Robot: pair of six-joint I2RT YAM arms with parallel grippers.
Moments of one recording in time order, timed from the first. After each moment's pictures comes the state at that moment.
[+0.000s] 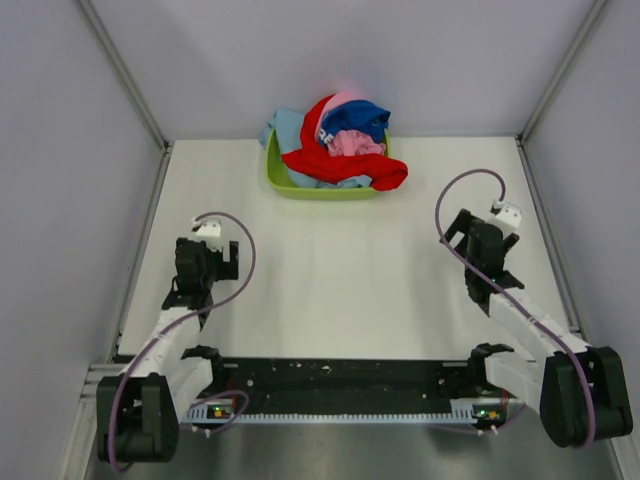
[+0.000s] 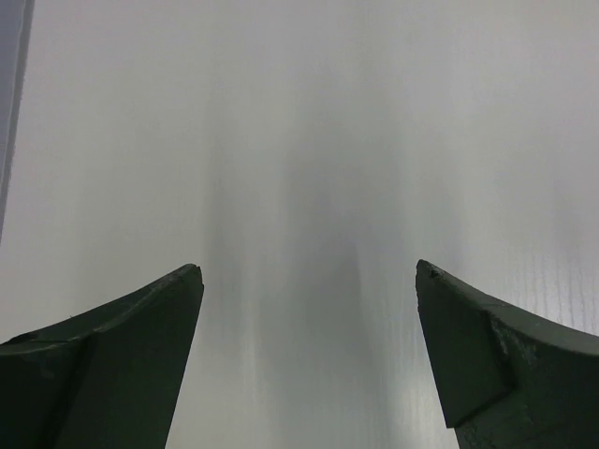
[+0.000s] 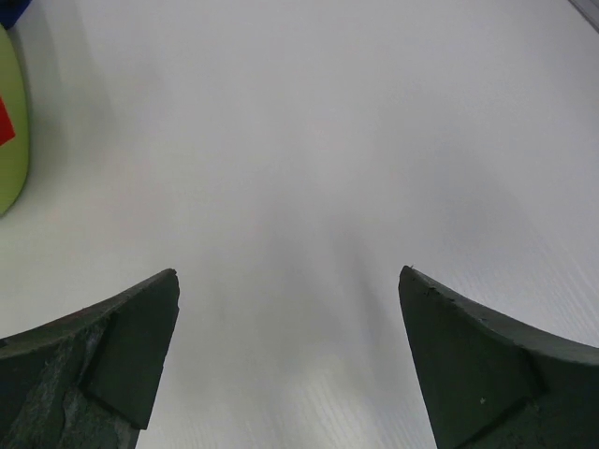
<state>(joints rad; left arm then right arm) 0.02 0.92 0.32 0.14 -0.04 0.13 0.17 1.03 0.42 0.18 0.45 0.45</state>
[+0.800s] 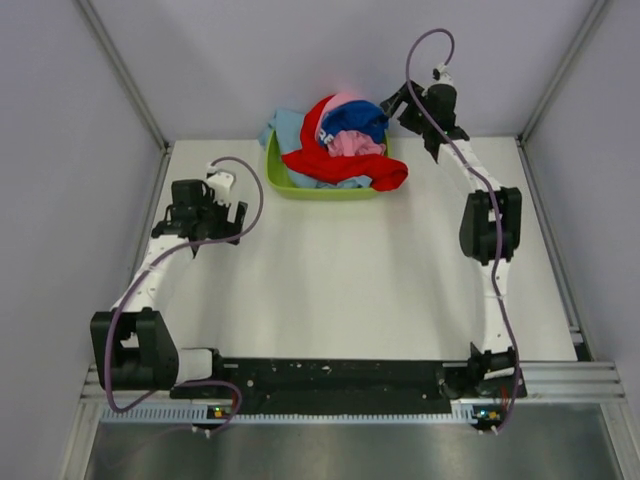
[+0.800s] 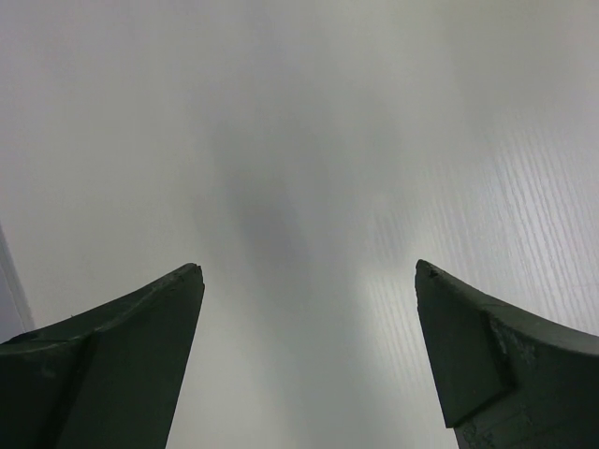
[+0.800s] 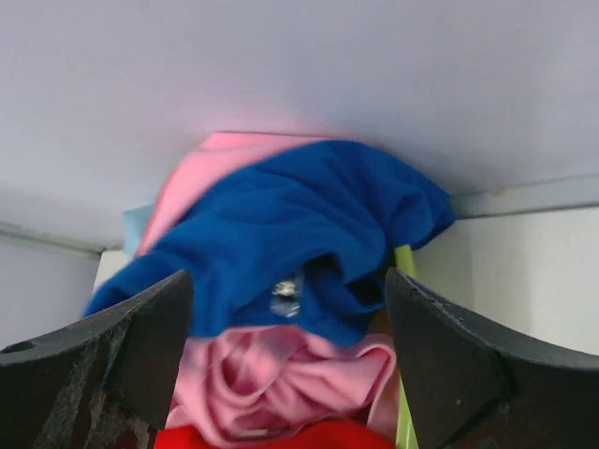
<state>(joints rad) 0.01 1.30 0.95 -0.37 0.15 0.29 0.17 2.27 2.10 -0.01 -0.22 0.60</state>
